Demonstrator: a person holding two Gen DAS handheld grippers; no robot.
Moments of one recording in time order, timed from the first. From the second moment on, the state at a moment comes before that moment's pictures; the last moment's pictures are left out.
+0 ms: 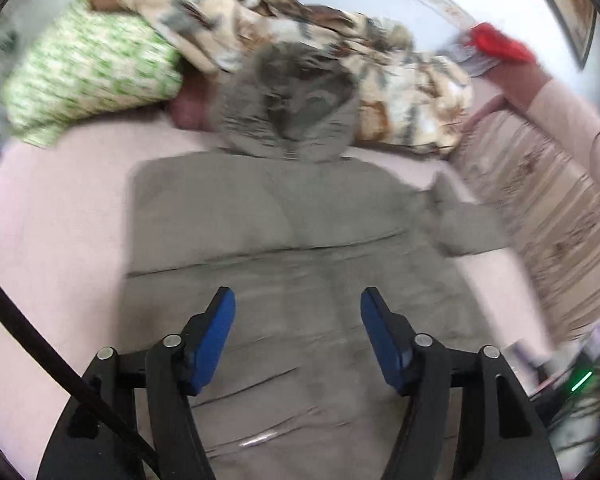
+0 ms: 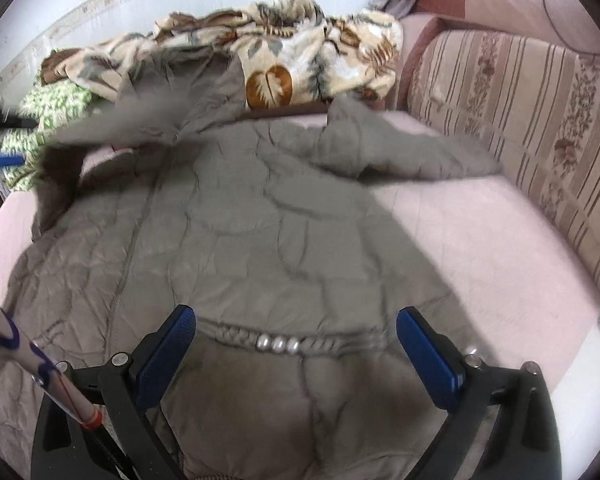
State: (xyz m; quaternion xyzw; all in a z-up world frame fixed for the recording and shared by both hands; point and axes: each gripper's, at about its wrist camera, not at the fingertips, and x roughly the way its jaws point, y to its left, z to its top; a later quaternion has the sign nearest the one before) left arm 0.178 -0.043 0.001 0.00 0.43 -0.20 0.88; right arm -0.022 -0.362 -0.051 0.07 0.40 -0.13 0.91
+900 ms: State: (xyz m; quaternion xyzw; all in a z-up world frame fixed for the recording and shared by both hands) left arm 0.190 0.030 -0.112 -0.02 0.47 -0.08 0.88; right arm 0.226 -0.431 -0.116 0.30 0.49 -0.13 0.81
